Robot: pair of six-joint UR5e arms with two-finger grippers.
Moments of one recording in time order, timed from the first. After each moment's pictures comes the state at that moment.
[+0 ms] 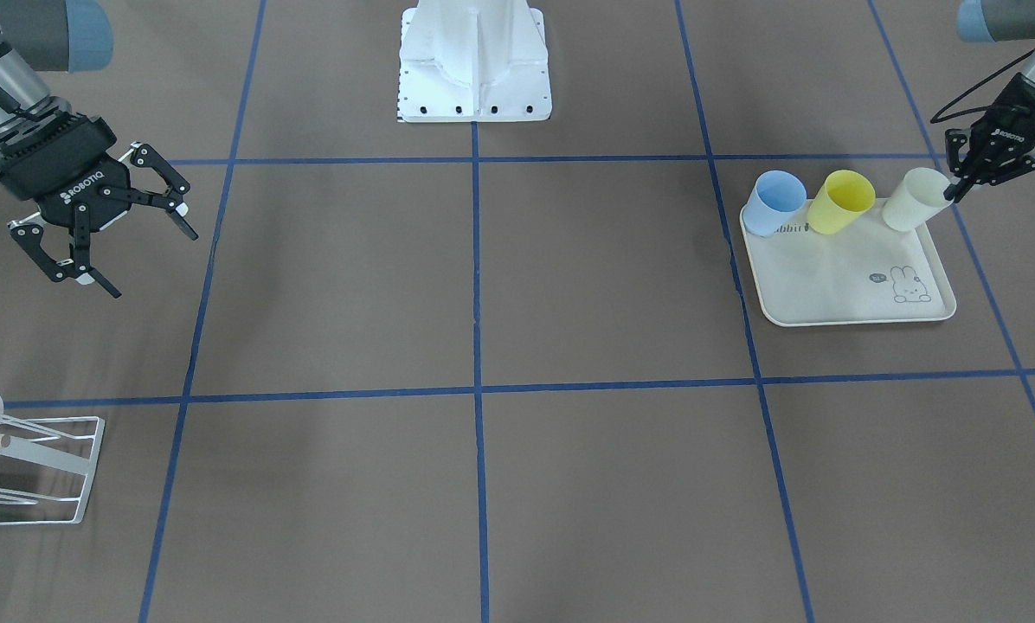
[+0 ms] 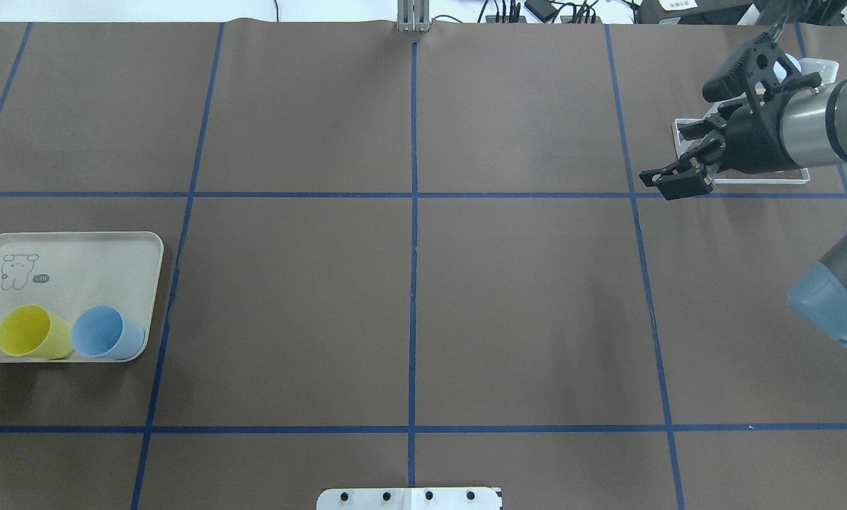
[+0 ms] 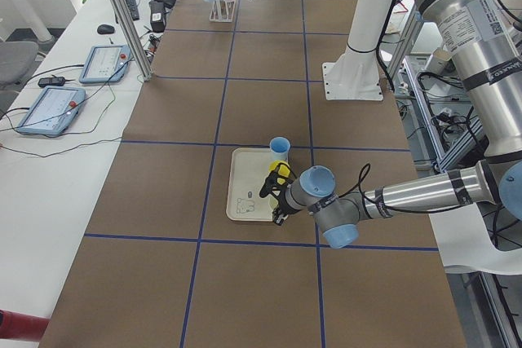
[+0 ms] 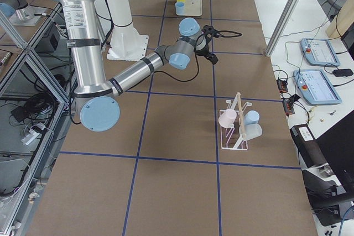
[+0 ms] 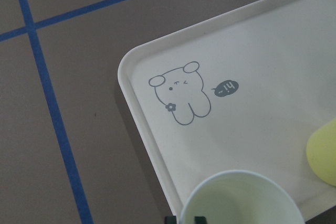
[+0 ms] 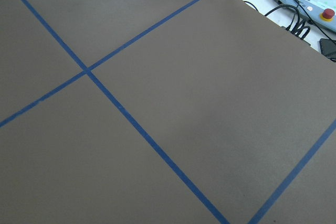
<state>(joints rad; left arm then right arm) -0.98 -1.11 -1.62 -2.91 -2.05 -0.56 0.95 -1.43 1.98 -0.99 2.06 0.28</state>
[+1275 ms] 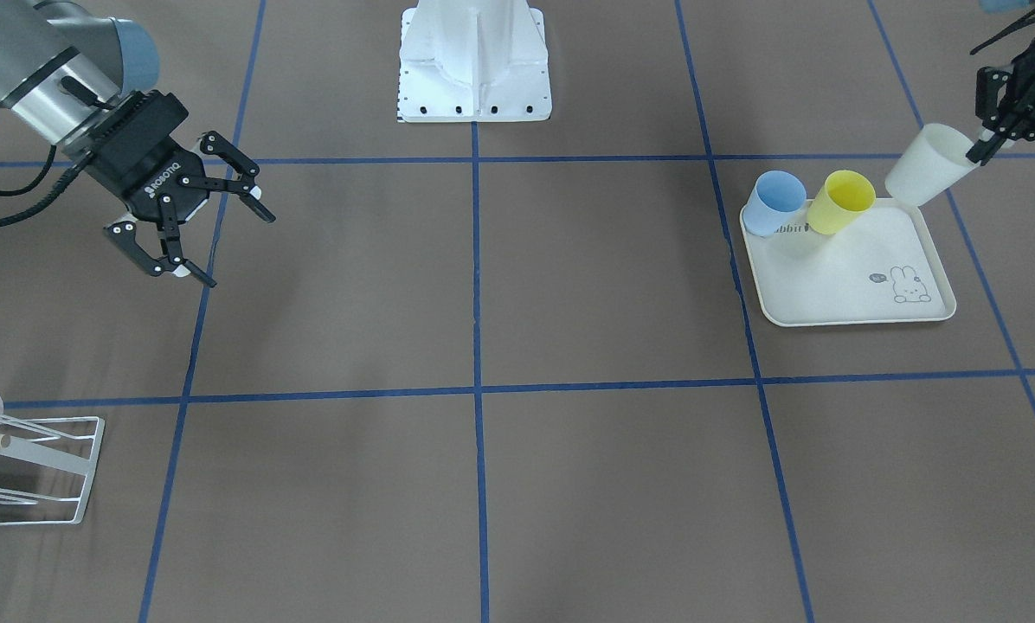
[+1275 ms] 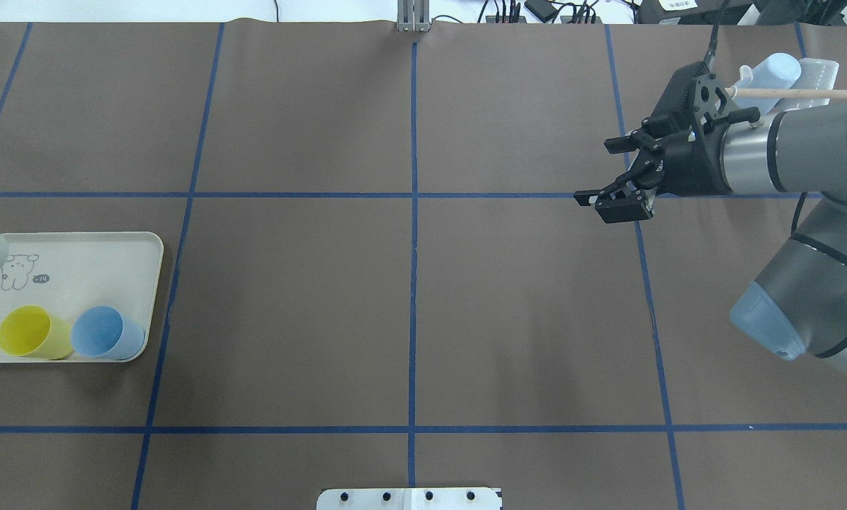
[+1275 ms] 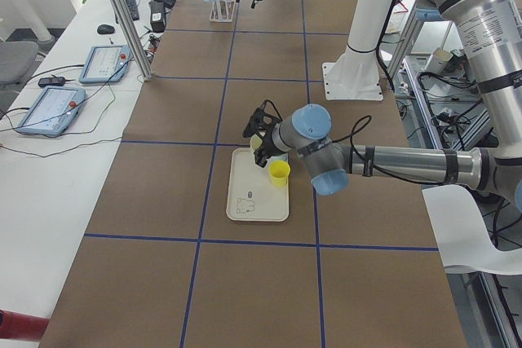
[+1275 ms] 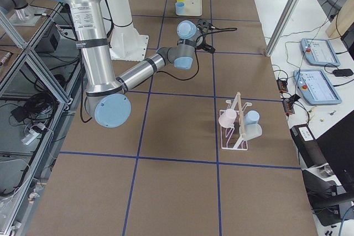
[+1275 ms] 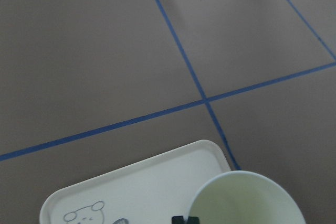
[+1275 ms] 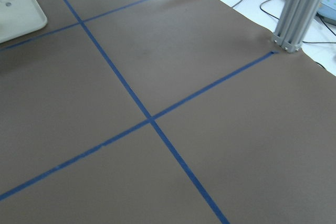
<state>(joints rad) -1.24 -1.20 -2.07 -2.57 -2.29 -0.73 0.82 -1.37 1.86 -0.61 2.03 0.34</state>
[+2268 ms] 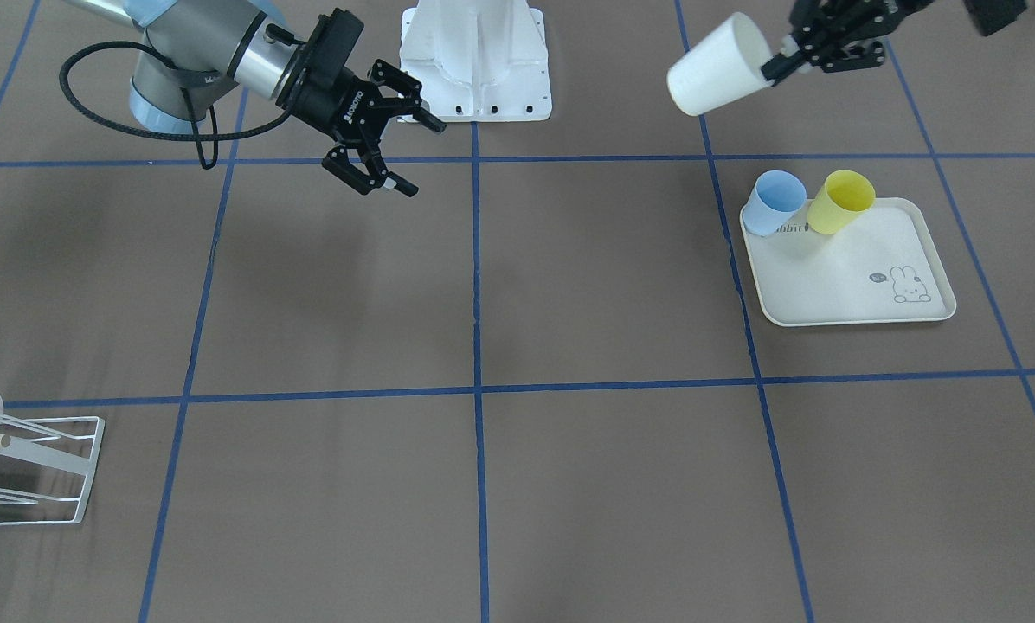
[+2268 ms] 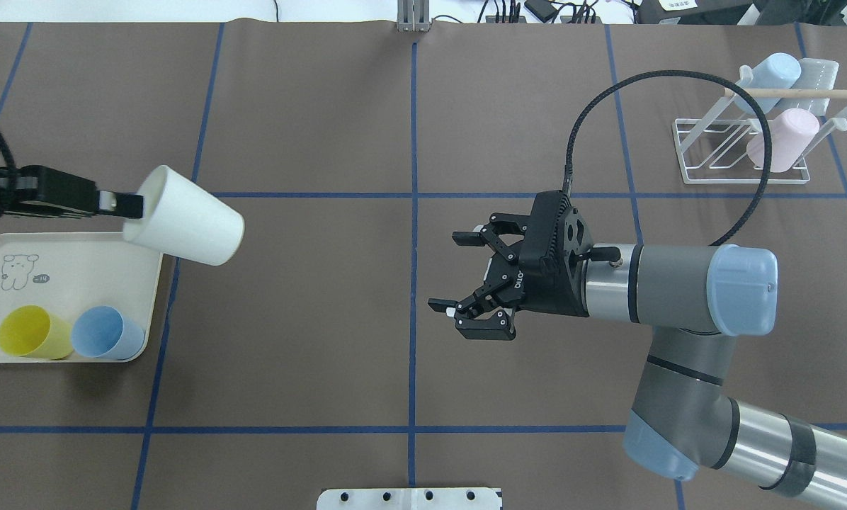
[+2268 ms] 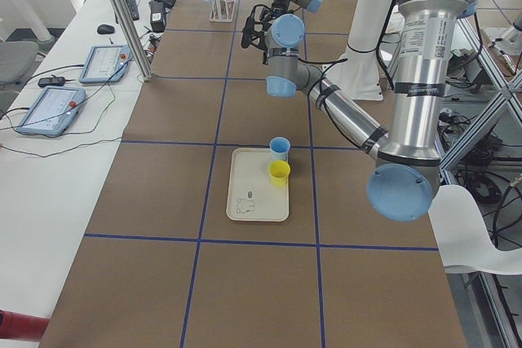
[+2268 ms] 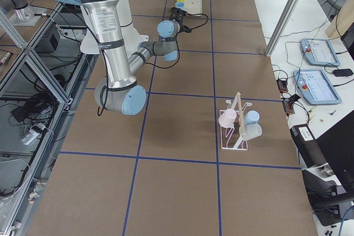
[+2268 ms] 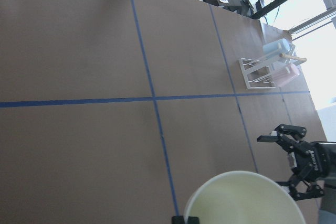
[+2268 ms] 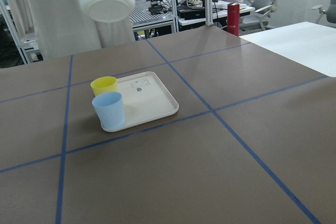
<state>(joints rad) -0.91 -1.68 -2.17 -2.53 -2.27 -1.43 0.46 -1.25 1.82 -0.30 1.77 0.37</state>
